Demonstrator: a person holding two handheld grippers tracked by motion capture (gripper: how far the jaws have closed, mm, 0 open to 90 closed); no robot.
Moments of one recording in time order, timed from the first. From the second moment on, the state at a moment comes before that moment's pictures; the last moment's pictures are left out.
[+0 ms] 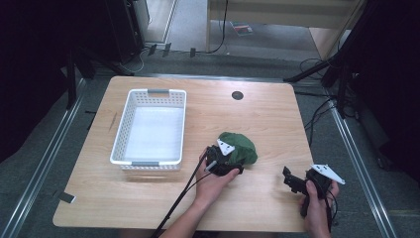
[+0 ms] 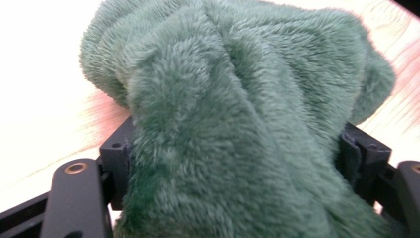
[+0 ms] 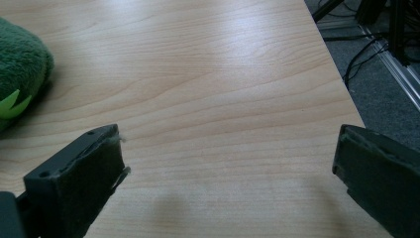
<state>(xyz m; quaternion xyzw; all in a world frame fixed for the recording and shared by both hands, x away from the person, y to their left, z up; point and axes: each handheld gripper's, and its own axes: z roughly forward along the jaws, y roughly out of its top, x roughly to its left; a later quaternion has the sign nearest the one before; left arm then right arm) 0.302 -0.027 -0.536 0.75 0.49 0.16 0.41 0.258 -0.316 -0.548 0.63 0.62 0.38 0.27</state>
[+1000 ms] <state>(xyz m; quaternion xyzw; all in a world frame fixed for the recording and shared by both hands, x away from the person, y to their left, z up) 0.298 0.004 -0.478 0.73 0.47 0.18 0.46 0.258 -0.316 -0.548 0.63 0.62 0.38 0.27</state>
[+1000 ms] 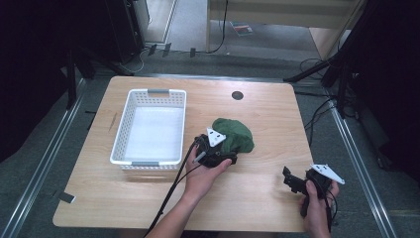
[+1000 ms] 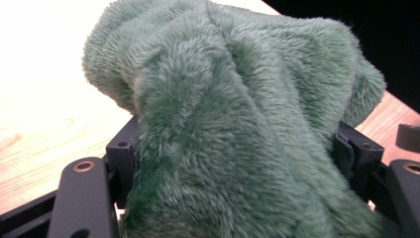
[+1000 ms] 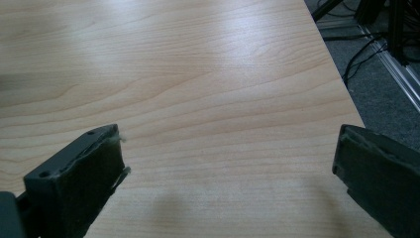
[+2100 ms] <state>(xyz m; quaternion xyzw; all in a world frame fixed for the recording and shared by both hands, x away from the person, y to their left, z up) 0.299 0.047 -0.440 0.70 0.48 0.21 0.48 0.258 -0.316 -0.548 0.63 0.62 0.37 0.28</state>
